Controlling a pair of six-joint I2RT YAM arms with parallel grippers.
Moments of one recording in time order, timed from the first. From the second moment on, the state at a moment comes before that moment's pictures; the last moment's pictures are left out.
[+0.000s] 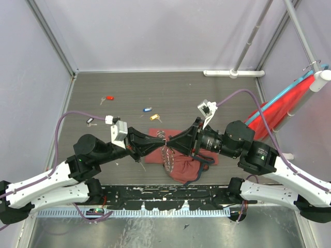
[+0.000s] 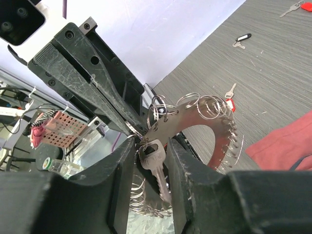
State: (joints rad) left arm -1.15 0.73 0.76 0.27 0.19 -0.20; right arm 1.09 0.79 1.07 -0.33 -0.10 0.64
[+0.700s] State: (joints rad) left arm -1.15 0.74 0.76 0.25 0.19 -0.20; right arm 1.09 0.79 1.13 -0.44 -0.10 0.59
